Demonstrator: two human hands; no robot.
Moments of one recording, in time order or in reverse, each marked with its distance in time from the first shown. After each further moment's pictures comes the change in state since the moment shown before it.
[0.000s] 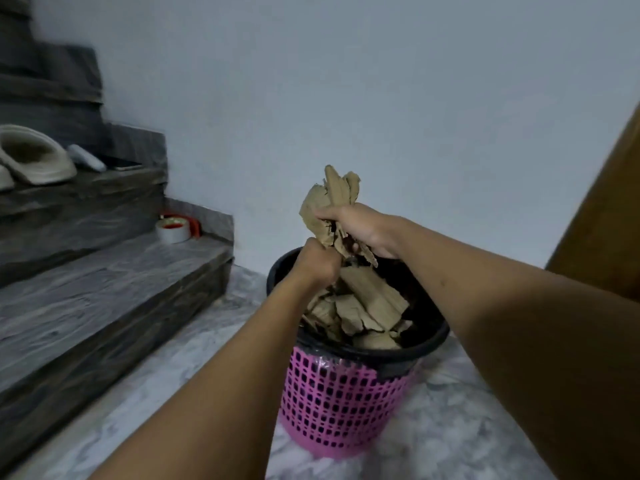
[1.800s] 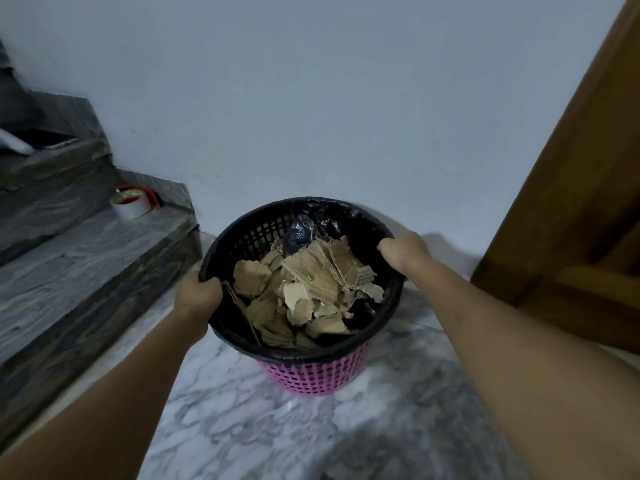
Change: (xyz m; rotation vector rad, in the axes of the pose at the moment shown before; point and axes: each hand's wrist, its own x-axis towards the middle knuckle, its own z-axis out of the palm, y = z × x) left_hand 0.000 -0.065 0.000 0.017 0.436 -0.514; right_hand 0.003 0.186 -0.121 -0.023 0.346 0.426
